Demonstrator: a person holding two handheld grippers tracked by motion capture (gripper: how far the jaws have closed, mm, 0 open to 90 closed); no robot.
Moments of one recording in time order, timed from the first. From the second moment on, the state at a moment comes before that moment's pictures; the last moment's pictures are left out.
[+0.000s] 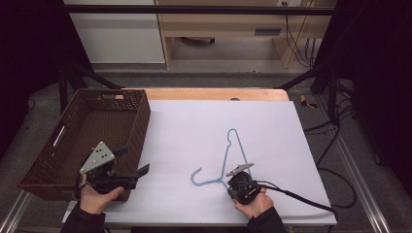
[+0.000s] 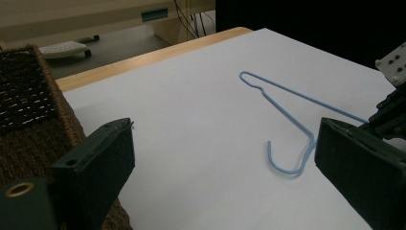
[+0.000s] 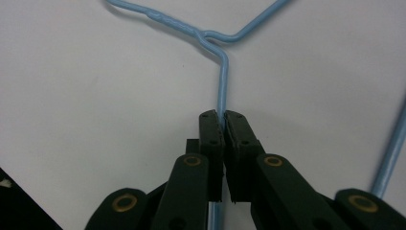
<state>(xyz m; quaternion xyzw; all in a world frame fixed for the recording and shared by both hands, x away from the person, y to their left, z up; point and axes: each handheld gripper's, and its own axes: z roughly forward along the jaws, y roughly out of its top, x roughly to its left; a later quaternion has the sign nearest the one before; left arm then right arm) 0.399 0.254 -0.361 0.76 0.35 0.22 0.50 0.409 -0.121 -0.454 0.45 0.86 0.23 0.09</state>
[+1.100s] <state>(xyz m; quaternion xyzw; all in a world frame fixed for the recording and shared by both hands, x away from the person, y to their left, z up) 0.393 0.178 -0.393 0.81 0.29 0.15 0.49 0.410 -0.167 -0.408 0.45 0.82 0.36 0.07</state>
